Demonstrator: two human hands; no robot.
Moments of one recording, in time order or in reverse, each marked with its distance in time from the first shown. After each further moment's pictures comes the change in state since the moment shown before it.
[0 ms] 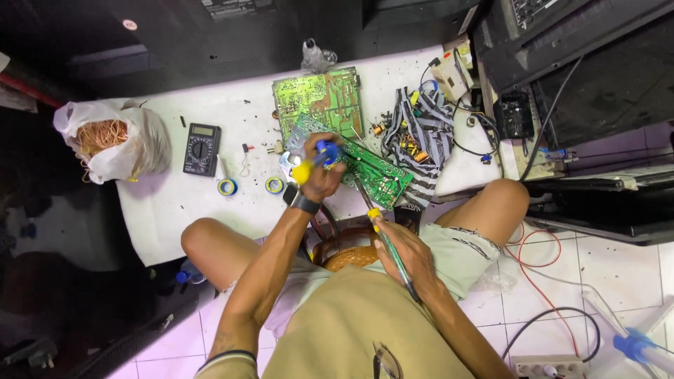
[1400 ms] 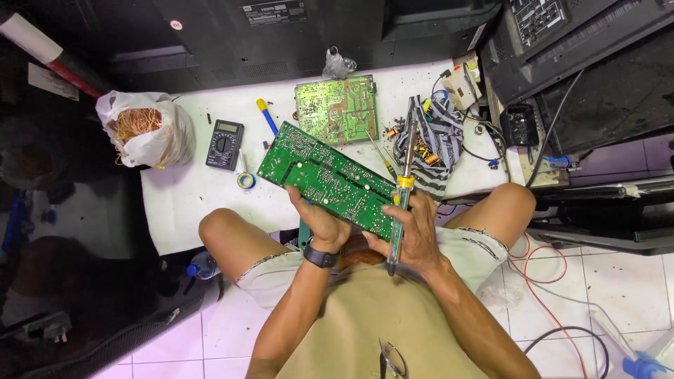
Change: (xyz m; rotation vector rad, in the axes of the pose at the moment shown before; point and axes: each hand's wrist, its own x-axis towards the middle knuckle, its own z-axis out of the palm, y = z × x) left_hand 0.020 0.179 0.015 -0.906 0.991 -0.929; right_hand 0.027 -0.013 0.001 0.005 0.281 -0.329
